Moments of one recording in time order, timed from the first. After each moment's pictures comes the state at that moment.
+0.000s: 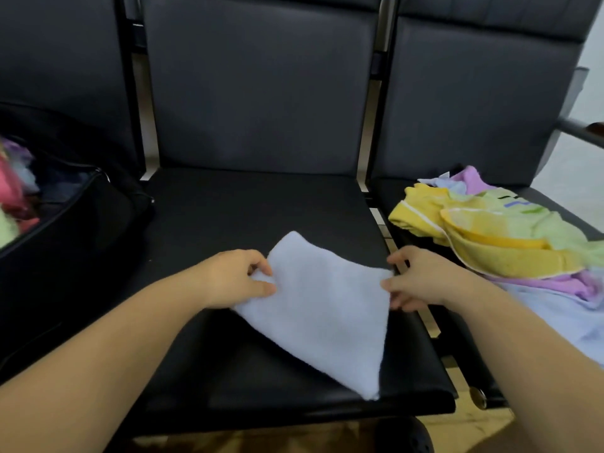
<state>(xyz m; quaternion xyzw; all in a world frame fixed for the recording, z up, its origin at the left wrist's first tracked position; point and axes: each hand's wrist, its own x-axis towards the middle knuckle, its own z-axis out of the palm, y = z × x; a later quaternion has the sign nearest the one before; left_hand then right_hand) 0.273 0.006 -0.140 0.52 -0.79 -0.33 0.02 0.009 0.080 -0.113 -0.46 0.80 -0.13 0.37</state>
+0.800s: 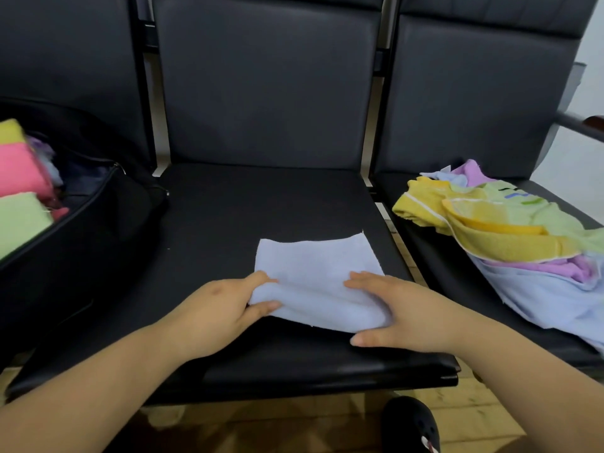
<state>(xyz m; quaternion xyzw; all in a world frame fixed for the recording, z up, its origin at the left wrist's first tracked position) 0.315 0.061 -0.168 0.43 -0.87 -0.22 0.09 0.039 0.128 -0.134 -0.74 0.64 0.01 0.22</state>
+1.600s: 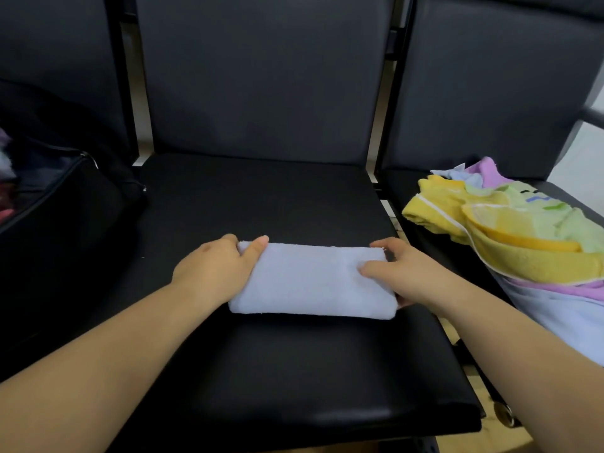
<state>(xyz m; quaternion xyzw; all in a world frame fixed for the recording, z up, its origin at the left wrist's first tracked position) 0.270 -0.015 -0.160 0.67 -0.70 -0.21 0.07 0.038 0.054 -0.130 -0.44 0.77 -0.22 0.40</state>
